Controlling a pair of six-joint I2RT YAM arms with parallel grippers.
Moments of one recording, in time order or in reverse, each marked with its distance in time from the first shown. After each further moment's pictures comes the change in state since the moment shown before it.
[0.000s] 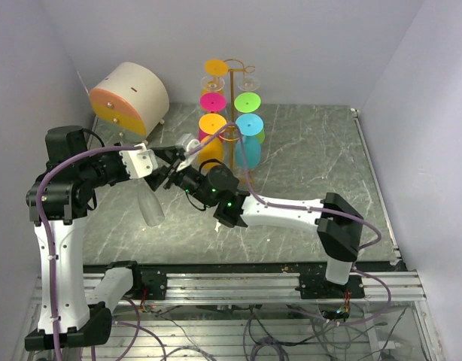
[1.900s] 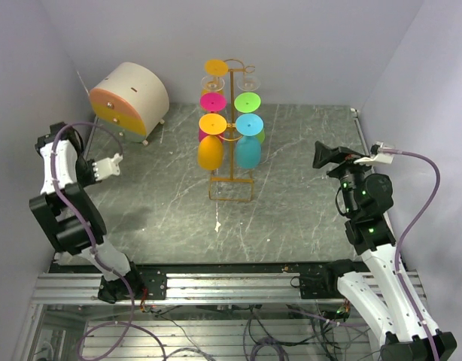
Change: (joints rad) left arm 0.409 0.752 -0.096 -0.047 -0.693 0.454; right arm -0.975 -1.168 -0.689 -0.701 0.054 0.274
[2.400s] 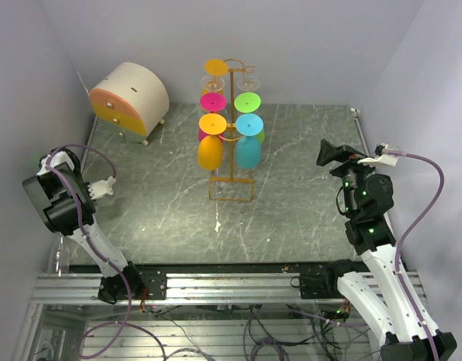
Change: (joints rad) left arm 0.105 0.211 -0.095 0.179 -0.154 0.039; right arm 0.000 -0.002 0.000 0.005 0.065 0.005
